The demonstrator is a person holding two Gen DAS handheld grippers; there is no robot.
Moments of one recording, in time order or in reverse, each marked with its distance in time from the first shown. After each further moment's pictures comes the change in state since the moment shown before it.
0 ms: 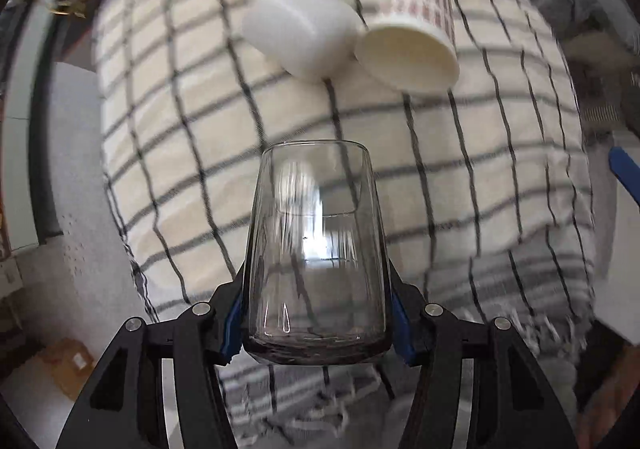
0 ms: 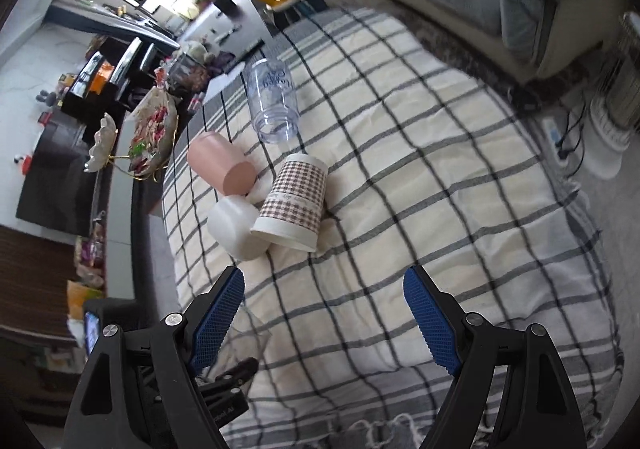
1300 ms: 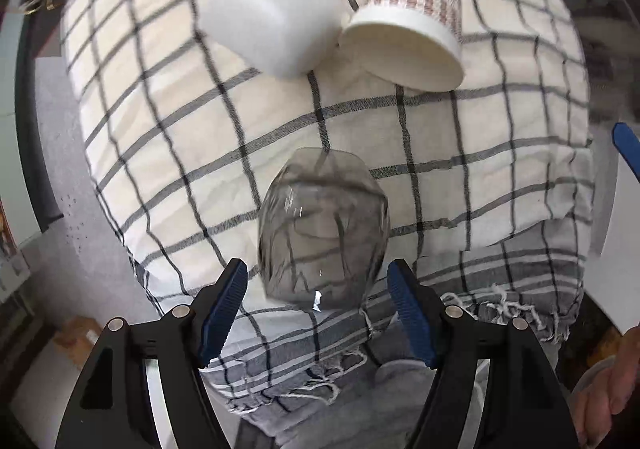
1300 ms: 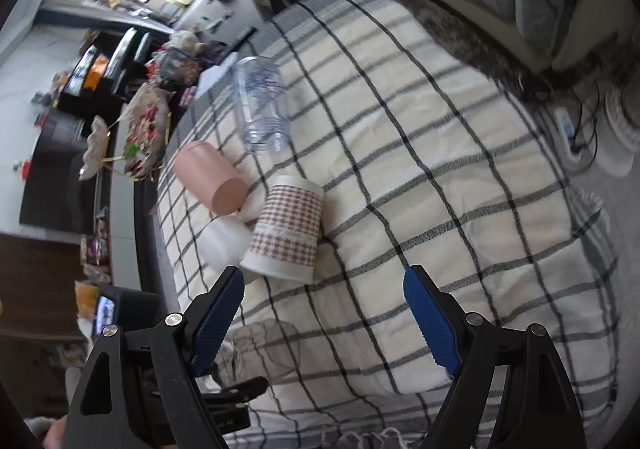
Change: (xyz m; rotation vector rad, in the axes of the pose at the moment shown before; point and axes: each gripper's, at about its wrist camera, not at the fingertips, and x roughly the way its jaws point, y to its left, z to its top) left arm 0.000 -0.004 0.024 -0.015 0.127 0.005; right arm 0.010 -0.004 0.034 -0.052 0.027 0.000
